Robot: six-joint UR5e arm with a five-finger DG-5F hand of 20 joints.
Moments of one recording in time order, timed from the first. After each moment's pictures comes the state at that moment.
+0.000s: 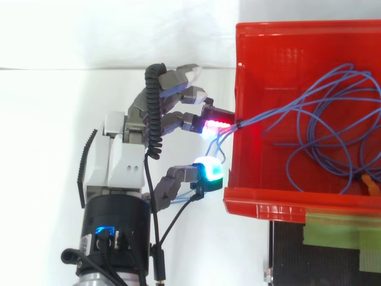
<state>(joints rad) -0.10 -2.19 -1.14 -3.16 -1.73 -2.82</state>
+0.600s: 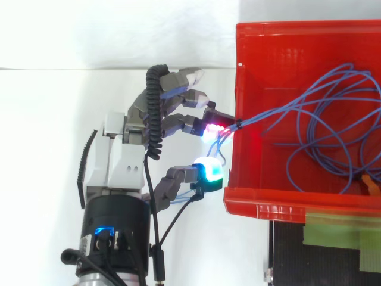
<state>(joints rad) -0.10 -2.19 -1.14 -3.16 -1.73 -2.82</state>
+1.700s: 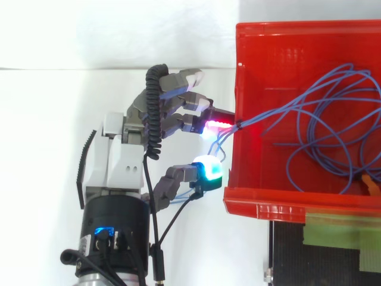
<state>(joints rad) -0.10 -2.19 -1.14 -3.16 -1.74 -2.82</state>
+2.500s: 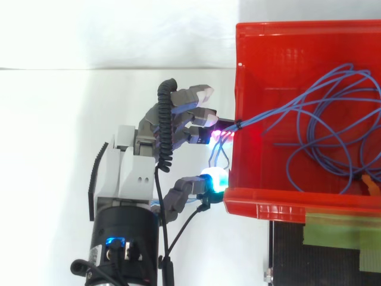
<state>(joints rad) -0.12 -2.19 -1.14 -3.23 -1.75 -2.82</state>
